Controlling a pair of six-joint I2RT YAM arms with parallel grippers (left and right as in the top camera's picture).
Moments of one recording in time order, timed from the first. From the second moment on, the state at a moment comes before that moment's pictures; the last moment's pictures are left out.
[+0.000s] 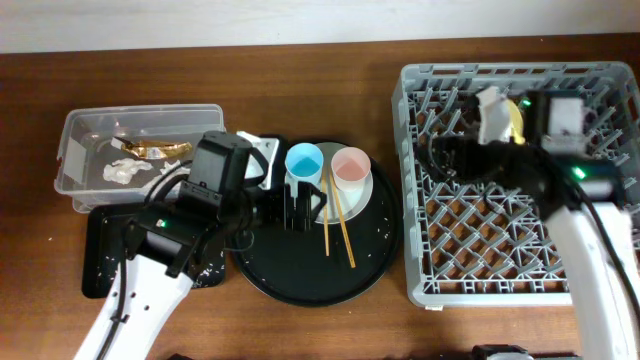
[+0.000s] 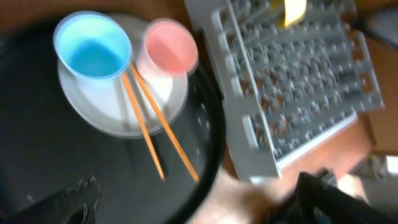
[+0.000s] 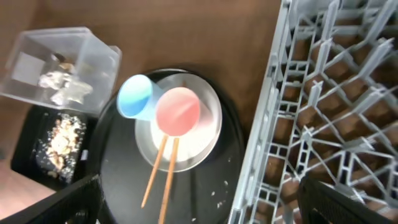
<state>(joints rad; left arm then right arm) -0.42 1.23 1.20 -0.82 0.35 -0.37 -0.05 1.28 1.30 -0.91 -0.53 0.03</state>
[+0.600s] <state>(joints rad) -0.42 1.67 1.21 -0.47 -0.01 -0.48 -0.12 1.14 1.30 -1.22 -0.43 0.03</state>
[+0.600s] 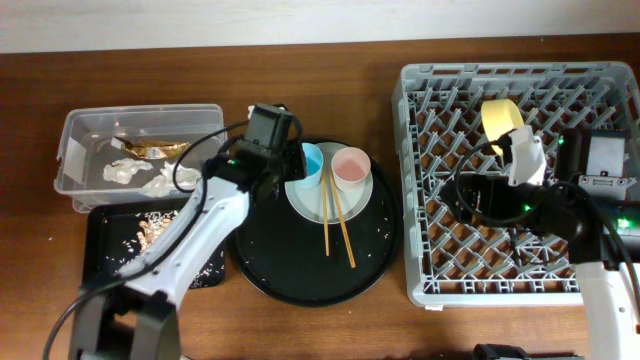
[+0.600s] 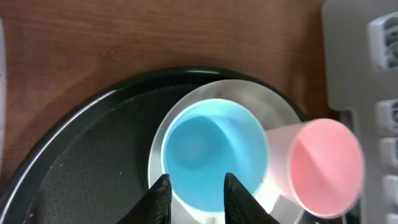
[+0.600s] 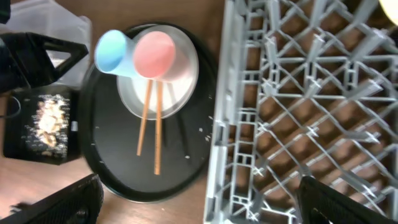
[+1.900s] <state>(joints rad) -0.42 1.82 1.21 -0.43 -0.09 -0.49 -0.12 1.14 1.30 -1.23 -0.36 0.02</state>
